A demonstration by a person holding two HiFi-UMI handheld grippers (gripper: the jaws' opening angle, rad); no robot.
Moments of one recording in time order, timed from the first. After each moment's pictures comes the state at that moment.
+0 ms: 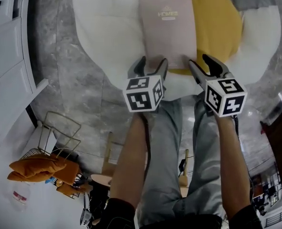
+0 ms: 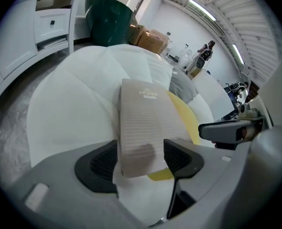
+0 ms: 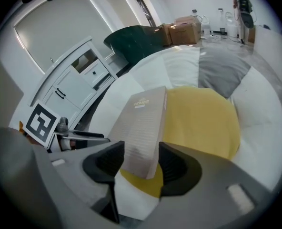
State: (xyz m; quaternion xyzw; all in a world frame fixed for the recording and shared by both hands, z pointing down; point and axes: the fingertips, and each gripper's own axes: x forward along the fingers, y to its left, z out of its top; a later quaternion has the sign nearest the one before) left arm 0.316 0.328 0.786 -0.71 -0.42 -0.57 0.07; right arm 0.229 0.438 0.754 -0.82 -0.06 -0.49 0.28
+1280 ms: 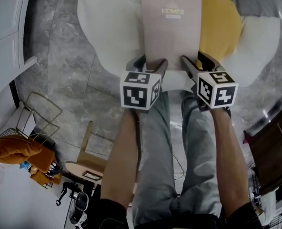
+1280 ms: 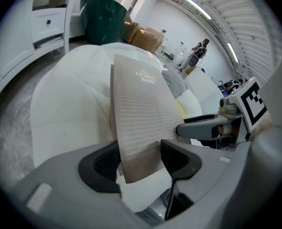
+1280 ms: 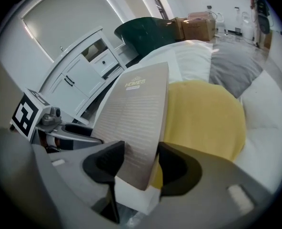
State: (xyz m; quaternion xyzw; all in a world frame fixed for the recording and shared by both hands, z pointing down) left arm 0.268 0.326 0.752 -0.68 -0.45 -0.57 0.07; right arm 0.214 0.425 0.753 -0.82 0.00 -0.52 0.24
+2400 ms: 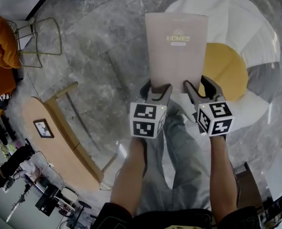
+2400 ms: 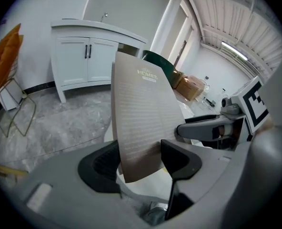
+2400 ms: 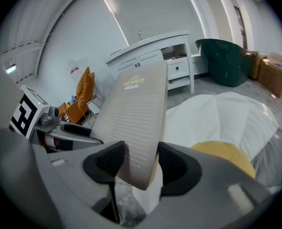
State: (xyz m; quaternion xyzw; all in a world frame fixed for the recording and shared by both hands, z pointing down) left arm 0.228 0.174 0.581 -0.87 -0.16 -0.46 -0.08; right arm 0.252 0.286 0.582 -0.84 0.30 -0.45 0.03
